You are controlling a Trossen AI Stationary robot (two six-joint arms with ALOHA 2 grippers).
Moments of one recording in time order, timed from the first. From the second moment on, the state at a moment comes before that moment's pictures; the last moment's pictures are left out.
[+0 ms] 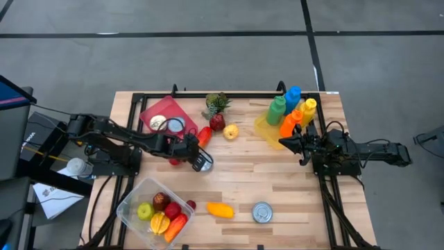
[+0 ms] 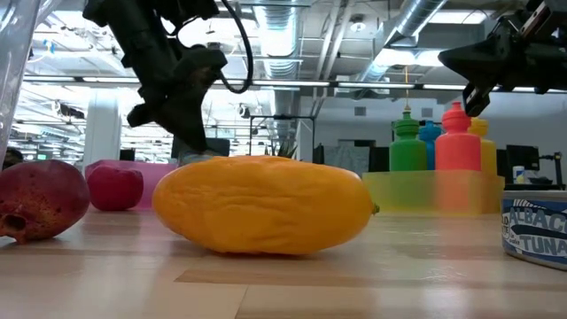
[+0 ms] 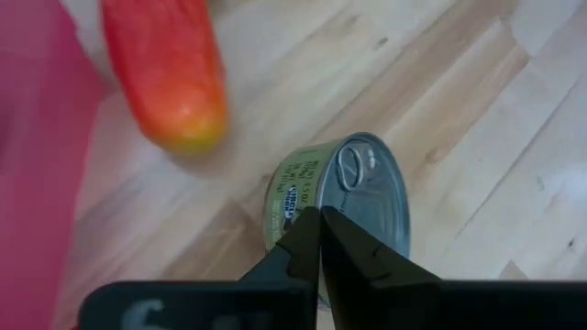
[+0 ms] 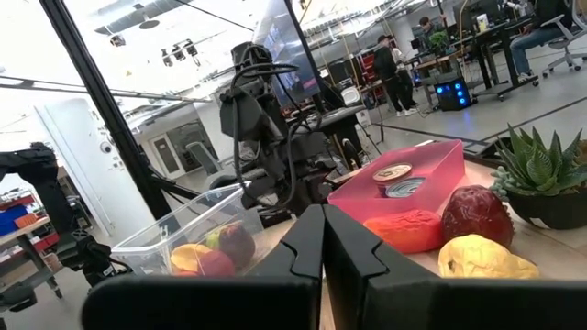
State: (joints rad) left arm -0.09 1.43 0.83 -0.46 -0.30 -0.88; right arm -0.06 0.13 0.01 0.26 0.03 0.39
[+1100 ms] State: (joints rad) left arm 0.20 0.94 0.84 -0.99 -0.39 -0.87; right arm -0.06 0.13 0.01 0.26 0.03 0.39
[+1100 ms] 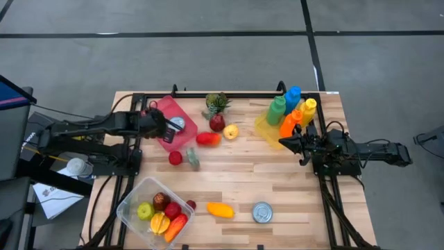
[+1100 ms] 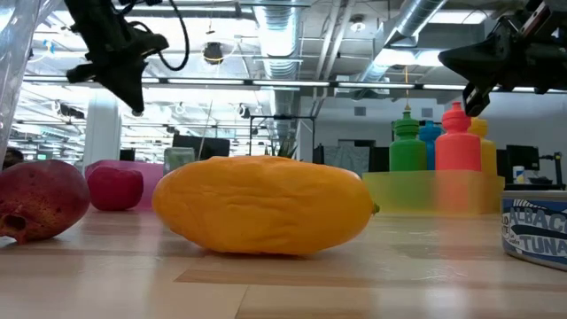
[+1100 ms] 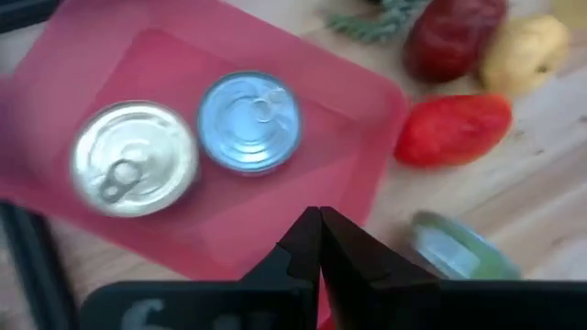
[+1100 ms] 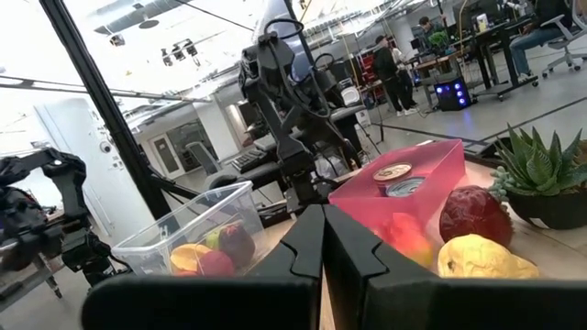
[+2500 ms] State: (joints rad) left arm -0.22 1.57 0.84 0.05 0.24 0.05; right arm -0.06 0.13 0.01 0.26 0.03 0.39
